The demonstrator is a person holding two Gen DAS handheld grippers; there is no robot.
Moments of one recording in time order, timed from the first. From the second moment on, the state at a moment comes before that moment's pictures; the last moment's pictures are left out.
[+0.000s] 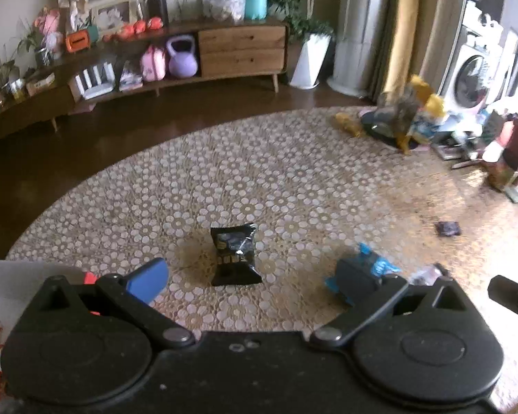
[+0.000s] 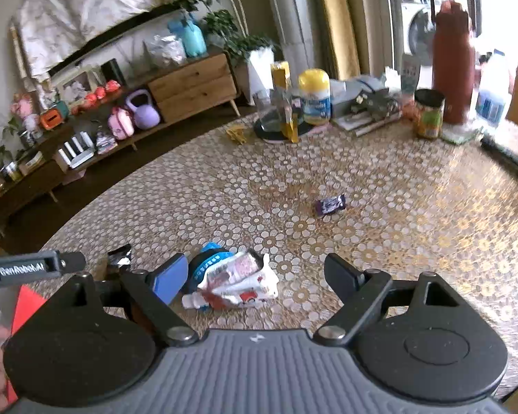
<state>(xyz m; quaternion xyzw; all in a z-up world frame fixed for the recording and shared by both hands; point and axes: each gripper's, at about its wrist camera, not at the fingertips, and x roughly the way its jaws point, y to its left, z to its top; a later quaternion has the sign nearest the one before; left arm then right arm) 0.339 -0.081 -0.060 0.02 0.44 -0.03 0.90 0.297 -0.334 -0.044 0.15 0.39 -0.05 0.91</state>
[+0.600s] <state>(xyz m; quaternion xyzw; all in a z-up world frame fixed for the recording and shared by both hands) 0.415 -0.078 -0.137 0.01 0.48 0.03 0.88 0.352 -0.341 -0.126 0.30 0.43 -0.15 0.84</state>
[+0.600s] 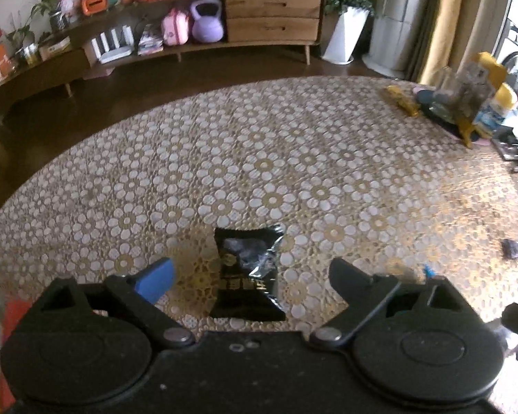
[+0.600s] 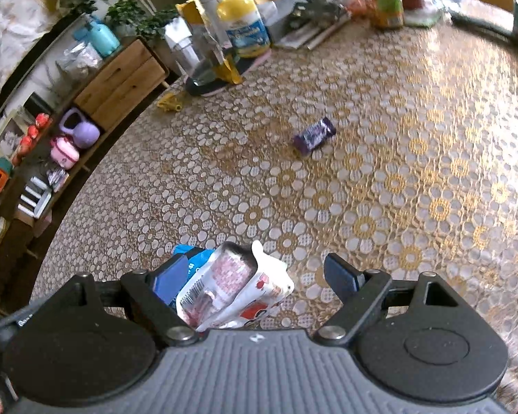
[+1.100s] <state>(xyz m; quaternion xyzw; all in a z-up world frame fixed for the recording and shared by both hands) 0.431 -0.061 -0.171 -0.02 0.50 0.03 0.87 0.361 -0.334 -0.142 0.33 0.44 -0.14 0.82</state>
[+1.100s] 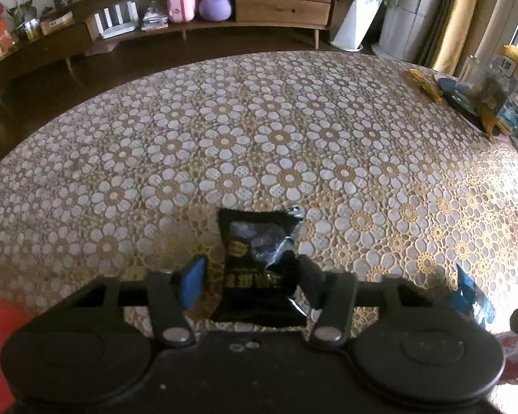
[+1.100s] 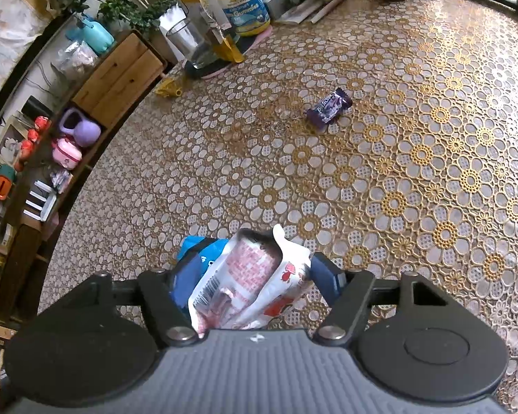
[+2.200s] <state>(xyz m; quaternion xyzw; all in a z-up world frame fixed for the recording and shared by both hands) 0.279 -0.087 -0.092 0.00 0.49 -0.08 0.87 0.228 -0.317 -0.087 0.26 0.41 -0.06 0.87</state>
